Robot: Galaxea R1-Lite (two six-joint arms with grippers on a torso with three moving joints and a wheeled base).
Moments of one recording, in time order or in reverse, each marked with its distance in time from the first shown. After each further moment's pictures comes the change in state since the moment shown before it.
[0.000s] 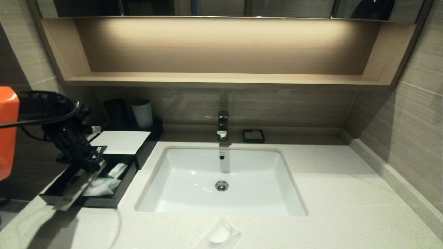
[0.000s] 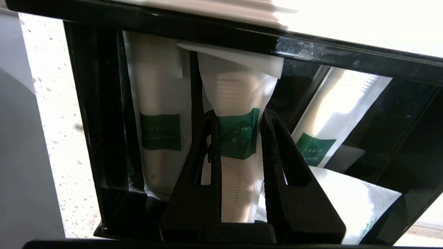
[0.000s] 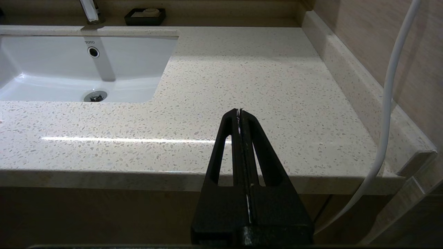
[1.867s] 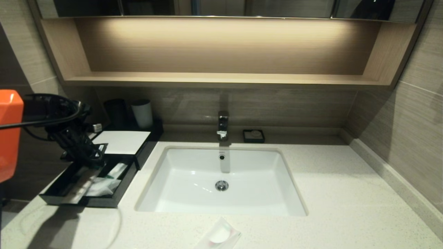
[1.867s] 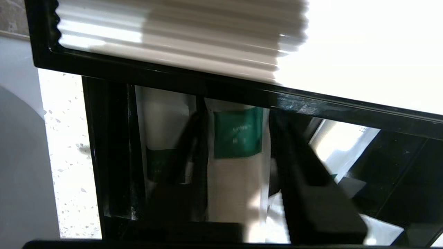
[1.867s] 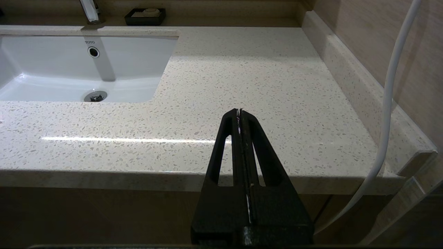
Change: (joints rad) left arm 0.001 0.021 0.000 -0.088 -0.001 -0.008; right arm 0.000 0.000 0.000 0.000 0.001 0.000
